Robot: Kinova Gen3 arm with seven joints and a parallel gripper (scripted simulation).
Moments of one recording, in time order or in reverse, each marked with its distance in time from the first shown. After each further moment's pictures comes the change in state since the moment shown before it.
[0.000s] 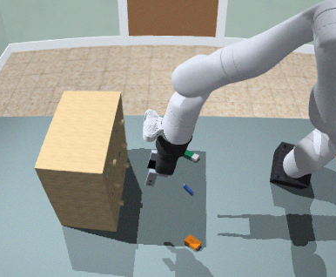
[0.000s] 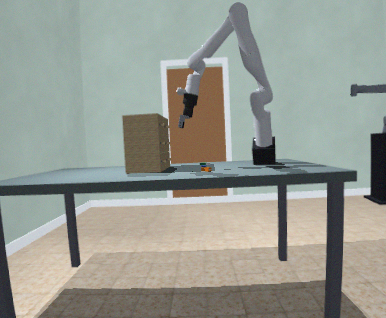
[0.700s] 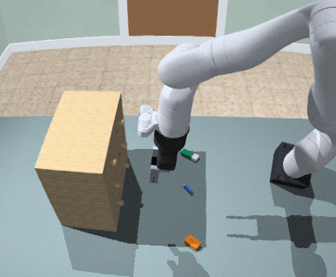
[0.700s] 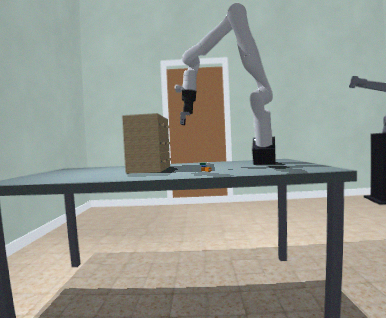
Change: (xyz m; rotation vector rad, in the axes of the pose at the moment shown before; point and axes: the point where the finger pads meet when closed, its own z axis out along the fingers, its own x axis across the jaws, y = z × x) arm -0.001 0.005 -0.017 -0.114 0.002 -0.003
